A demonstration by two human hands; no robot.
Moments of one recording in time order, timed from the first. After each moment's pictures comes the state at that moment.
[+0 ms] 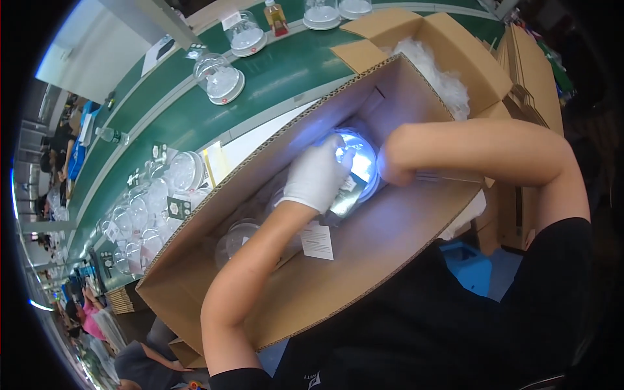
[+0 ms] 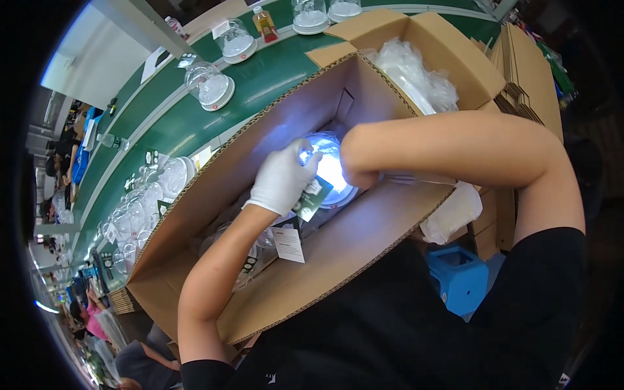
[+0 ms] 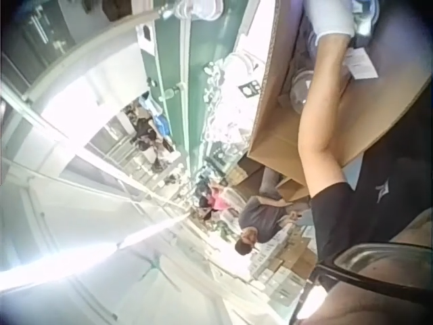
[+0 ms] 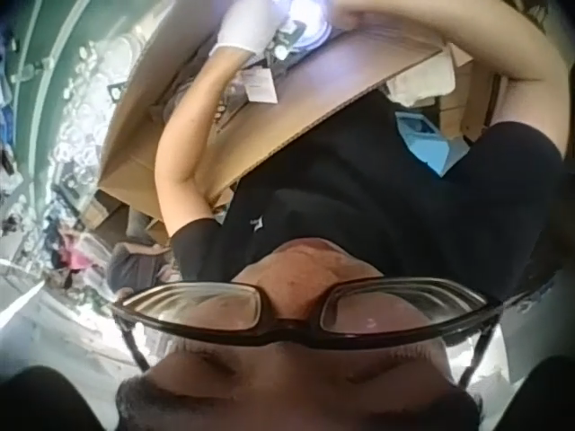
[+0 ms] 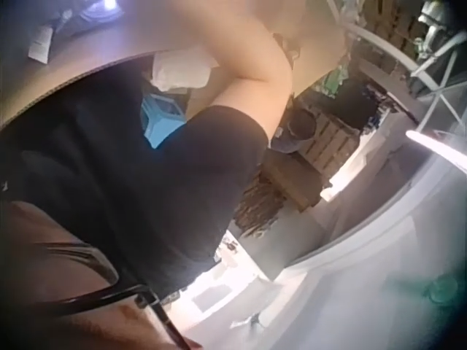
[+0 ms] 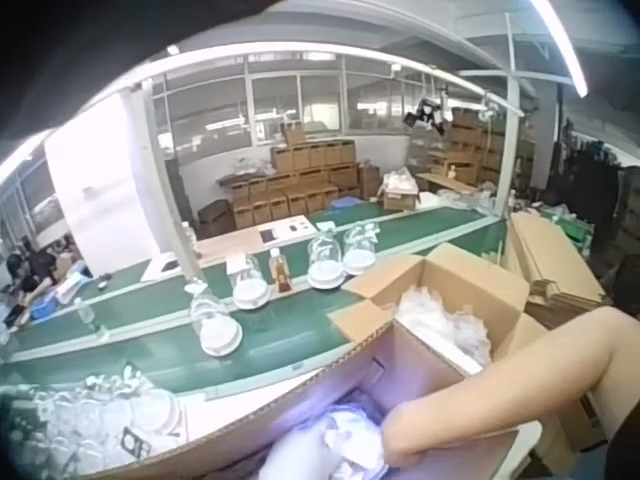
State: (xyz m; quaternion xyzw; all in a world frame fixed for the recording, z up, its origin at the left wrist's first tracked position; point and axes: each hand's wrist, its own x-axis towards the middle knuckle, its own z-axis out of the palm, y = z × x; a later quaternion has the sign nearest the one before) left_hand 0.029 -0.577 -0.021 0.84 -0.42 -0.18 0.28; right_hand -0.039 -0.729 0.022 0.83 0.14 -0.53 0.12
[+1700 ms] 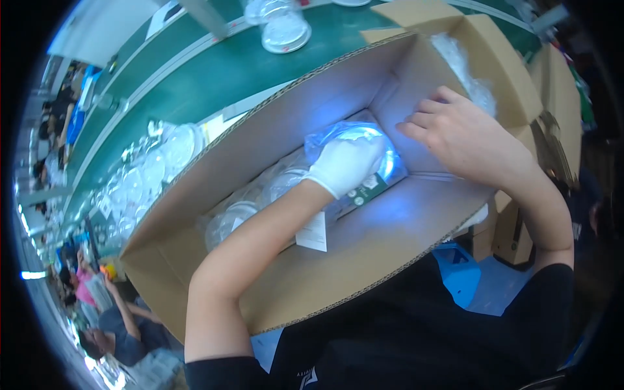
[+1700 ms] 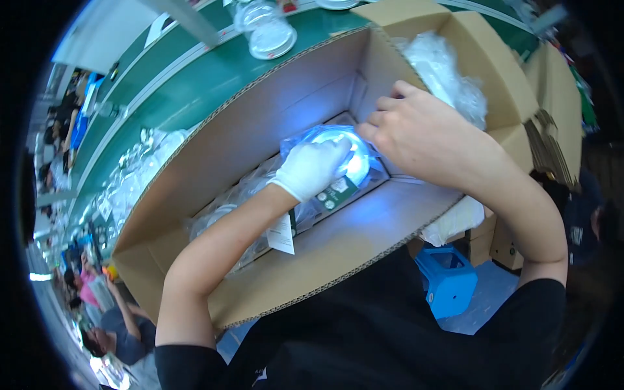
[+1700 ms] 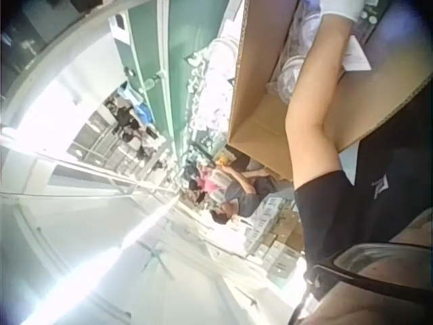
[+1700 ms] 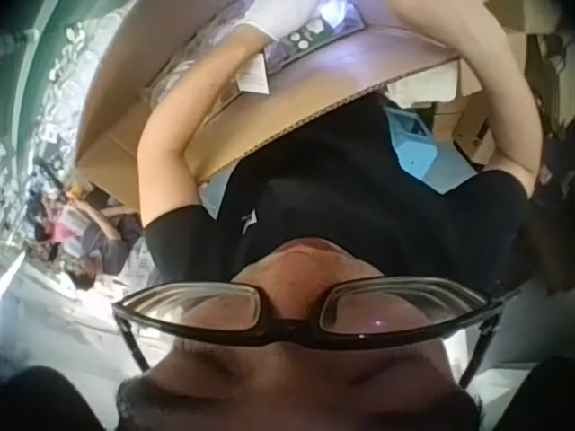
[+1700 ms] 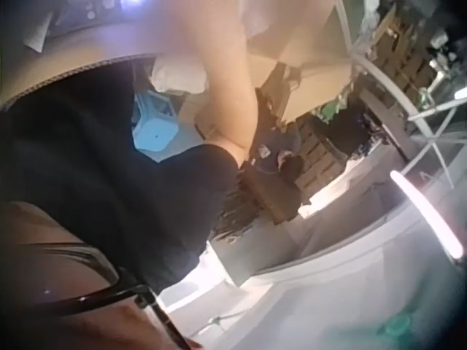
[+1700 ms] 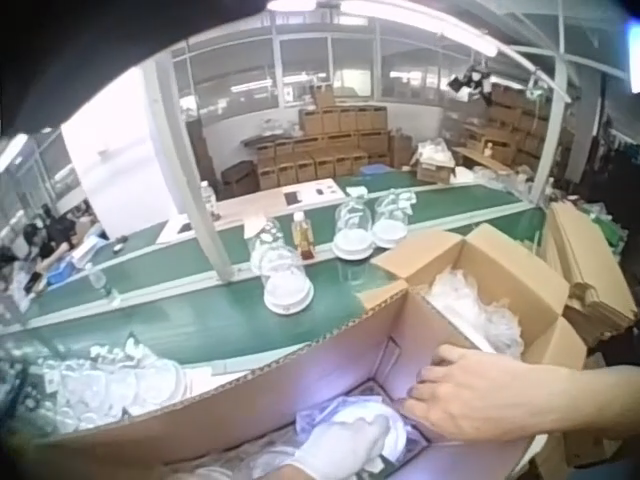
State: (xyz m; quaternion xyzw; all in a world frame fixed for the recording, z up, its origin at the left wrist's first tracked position) left_hand 0.052 -0.611 -0.078 0.76 -0.62 -0.17 0.15; right_hand -0.062 -0.785 0.076 0.97 0.18 -0.13 0.06
